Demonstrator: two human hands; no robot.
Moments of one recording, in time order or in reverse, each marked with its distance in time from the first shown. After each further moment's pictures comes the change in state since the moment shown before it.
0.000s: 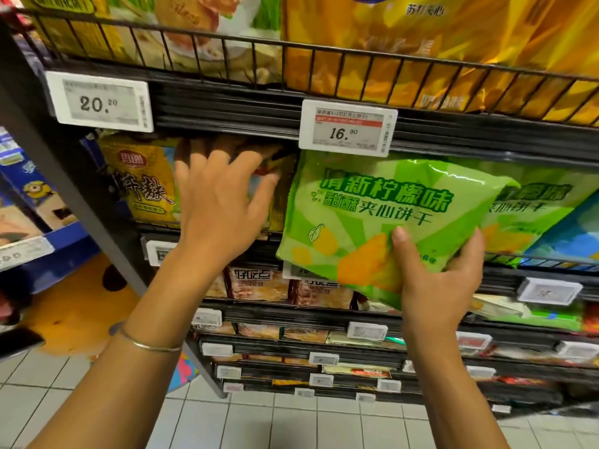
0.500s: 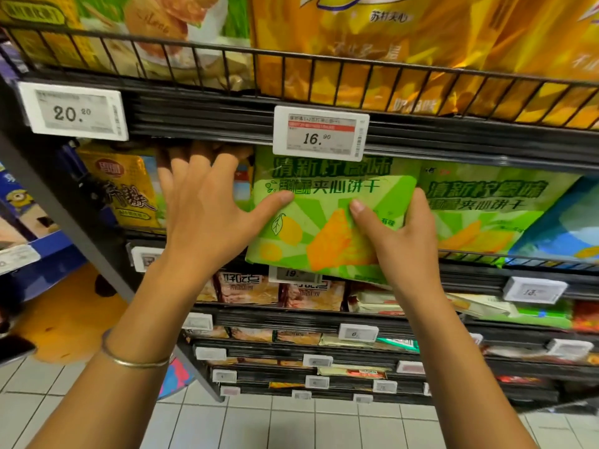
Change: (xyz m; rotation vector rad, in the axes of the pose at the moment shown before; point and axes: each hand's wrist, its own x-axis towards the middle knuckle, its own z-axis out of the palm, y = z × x) left_hand 0.003 0.016 -0.006 0.005 -0.105 -0.128; right_hand 0.040 -0.021 0.013 -0.155 -0.374 0.056
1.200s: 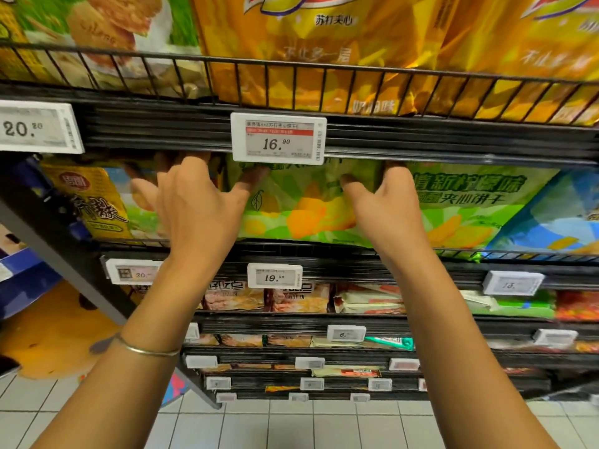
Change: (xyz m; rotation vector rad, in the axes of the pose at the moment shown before) left_hand 0.013 0.025 0.023 -0.069 0.165 -0.267; right_hand 0.039 -0.029 -0.008 -0.214 0.012 0.083
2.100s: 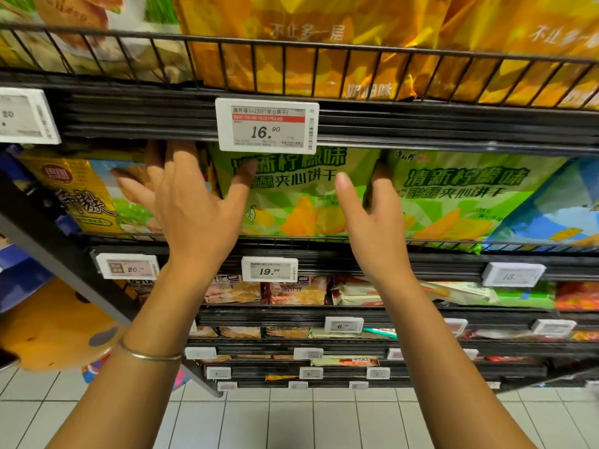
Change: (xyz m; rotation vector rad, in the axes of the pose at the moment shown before) left_hand -0.015 -0.005 0.013 -0.089 0.040 0.066; right_hand -0.017 0.037 0.016 0.102 0.013 -0.174
